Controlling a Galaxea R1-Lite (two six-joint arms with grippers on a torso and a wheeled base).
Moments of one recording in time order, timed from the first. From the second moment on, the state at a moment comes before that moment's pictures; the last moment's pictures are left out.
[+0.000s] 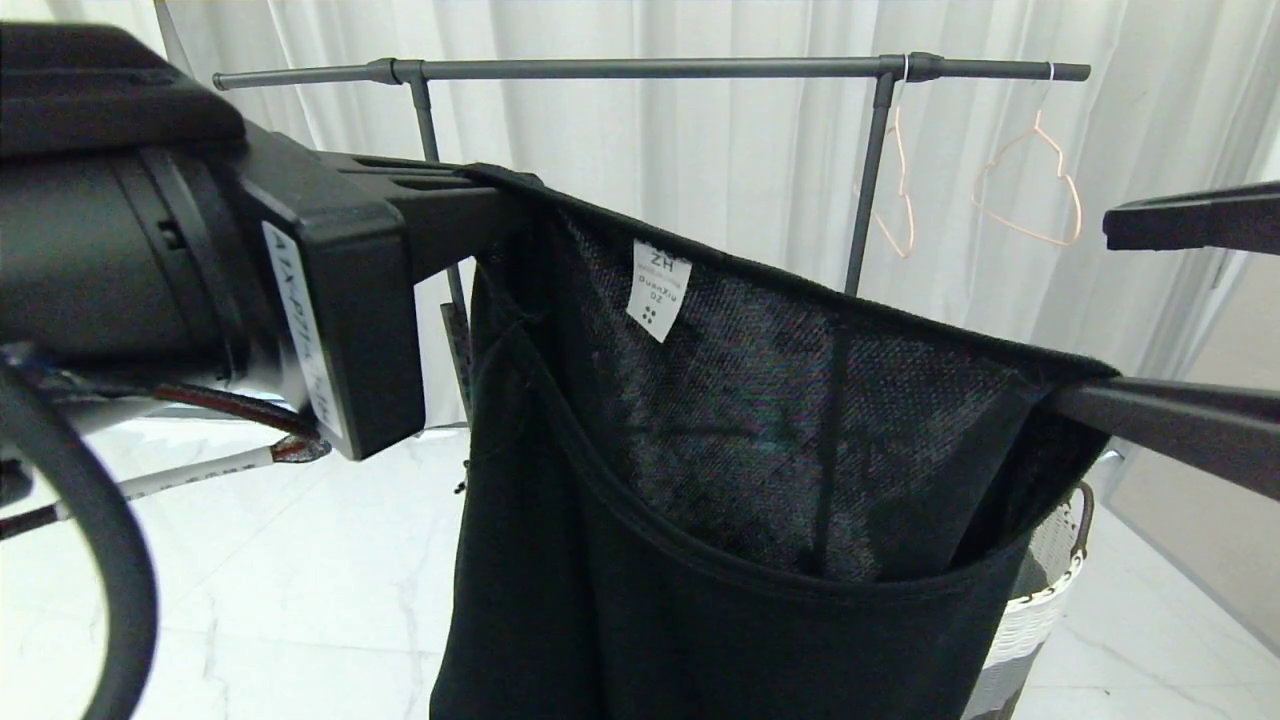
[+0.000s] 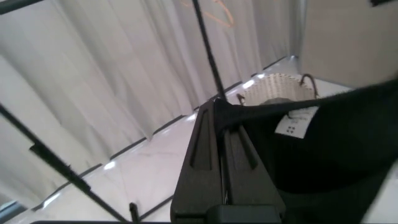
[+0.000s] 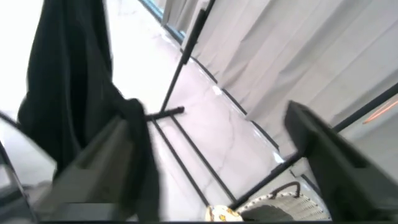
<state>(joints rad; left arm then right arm) -1.05 1.28 -1.21 0.00 0.45 0.26 1.01 1.13 -1.18 0.18 -0.13 -0.27</state>
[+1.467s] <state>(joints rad) -0.13 0.96 -0.71 0.01 0.11 0.32 0.12 1.00 -0.88 0.18 -0.23 -0.31</state>
